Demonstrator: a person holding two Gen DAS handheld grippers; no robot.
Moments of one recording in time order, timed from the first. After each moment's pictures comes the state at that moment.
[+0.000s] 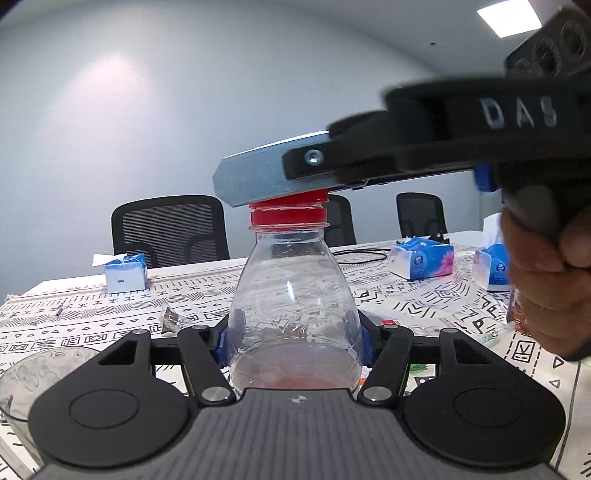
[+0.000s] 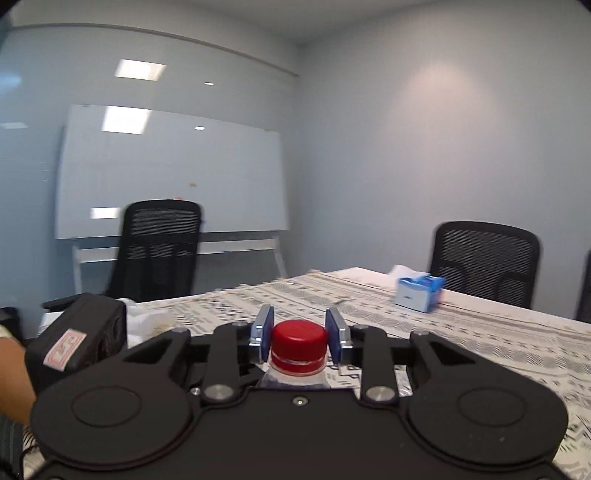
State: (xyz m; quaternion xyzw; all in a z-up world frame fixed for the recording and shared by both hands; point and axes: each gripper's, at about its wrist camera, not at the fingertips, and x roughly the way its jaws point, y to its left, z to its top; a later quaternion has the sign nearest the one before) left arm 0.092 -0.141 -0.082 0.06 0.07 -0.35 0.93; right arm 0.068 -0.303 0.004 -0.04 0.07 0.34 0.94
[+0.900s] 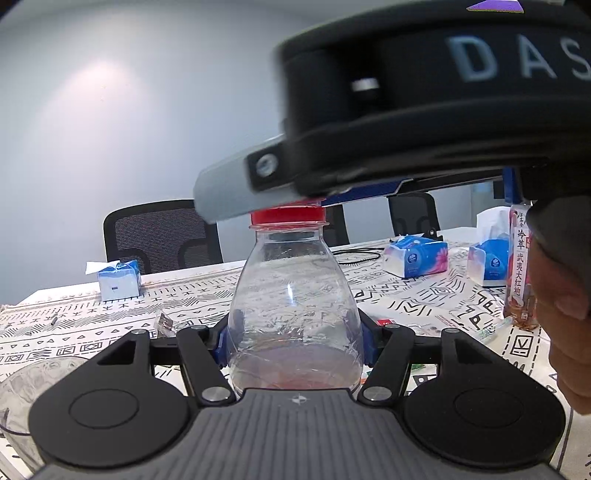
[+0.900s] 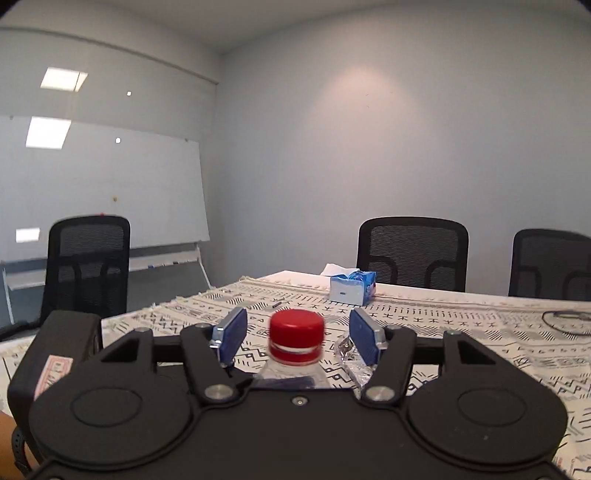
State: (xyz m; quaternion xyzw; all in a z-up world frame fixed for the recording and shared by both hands) left arm 0.098 -0.144 -0.085 0.07 0.06 -0.35 0.93; right arm 0.027 -0.248 0.005 -0.02 0.07 0.12 0.99
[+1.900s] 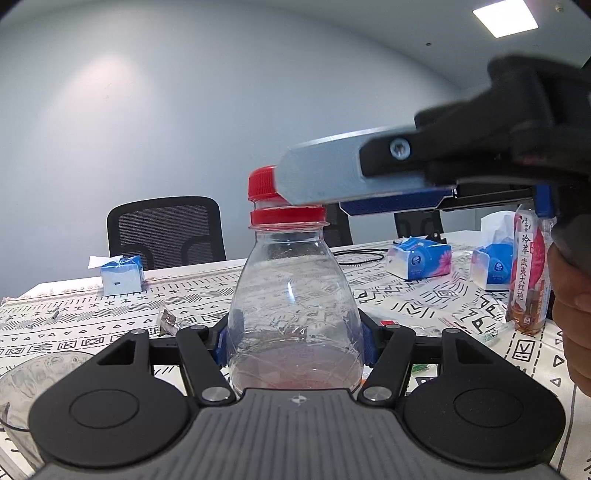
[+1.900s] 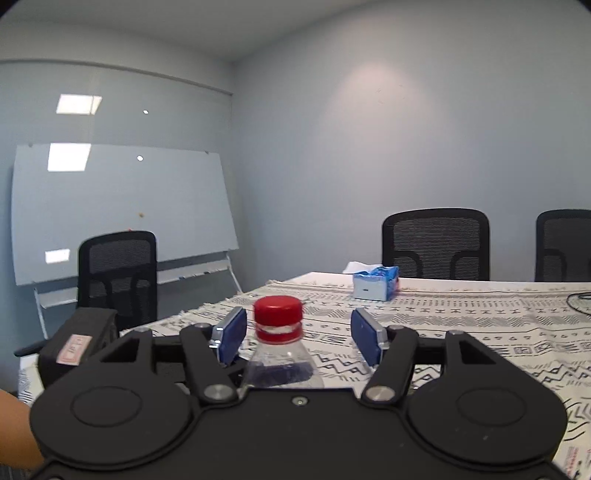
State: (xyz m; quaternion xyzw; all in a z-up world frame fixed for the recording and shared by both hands) left arm 0.102 -0.141 -0.084 0.06 0.07 -0.35 0.93; right arm 0.023 -0.292 -0.008 0.03 0.06 0.19 0.98
